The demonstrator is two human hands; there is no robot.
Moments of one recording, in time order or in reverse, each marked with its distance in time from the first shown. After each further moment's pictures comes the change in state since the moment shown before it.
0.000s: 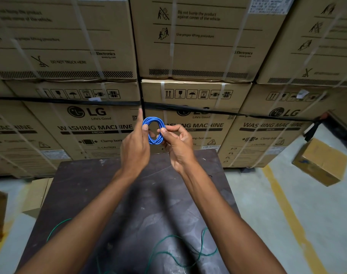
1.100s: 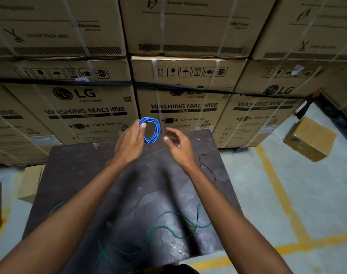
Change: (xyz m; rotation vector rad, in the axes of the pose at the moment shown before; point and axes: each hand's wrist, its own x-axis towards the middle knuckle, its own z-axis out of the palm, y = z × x) left_hand -0.025 -0.042 0.019 -0.011 -0.341 0.004; right_hand -0.018 0.061 -0.079 -0.766 0.017 -0.158
